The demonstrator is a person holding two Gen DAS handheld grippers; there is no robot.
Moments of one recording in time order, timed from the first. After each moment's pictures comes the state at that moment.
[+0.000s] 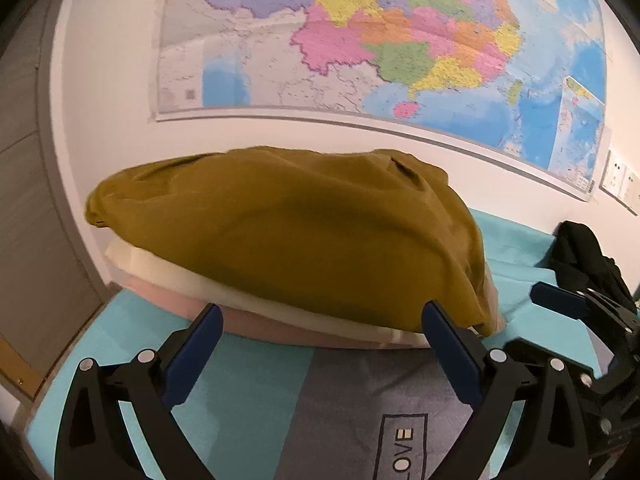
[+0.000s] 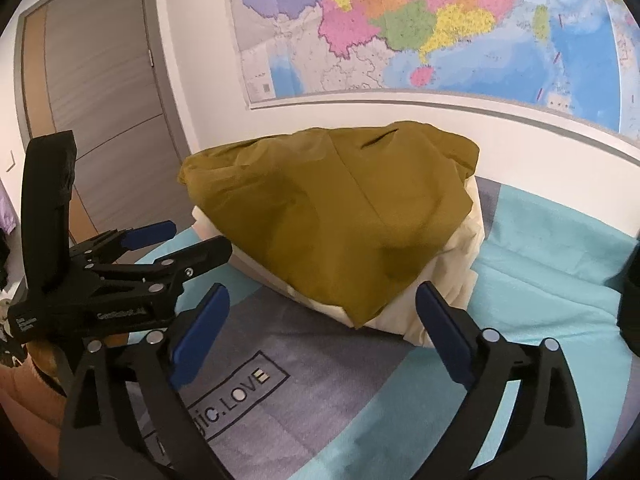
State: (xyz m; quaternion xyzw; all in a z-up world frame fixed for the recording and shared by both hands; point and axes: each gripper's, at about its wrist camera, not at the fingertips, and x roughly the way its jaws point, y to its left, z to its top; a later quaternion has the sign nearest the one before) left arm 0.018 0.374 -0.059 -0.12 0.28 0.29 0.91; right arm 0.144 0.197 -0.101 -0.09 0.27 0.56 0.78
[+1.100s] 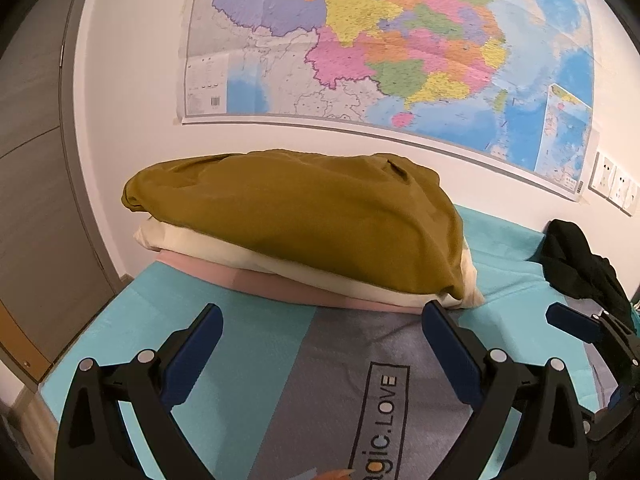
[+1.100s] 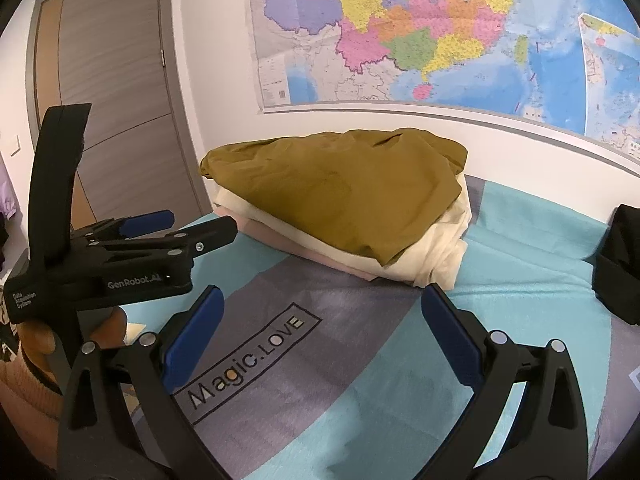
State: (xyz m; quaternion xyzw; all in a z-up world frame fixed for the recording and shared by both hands) left arm -0.028 0.331 -0.048 -0.13 0.27 0.31 0.90; right arm 0.088 0.149 -0.101 -0.09 0.24 0.55 0.79
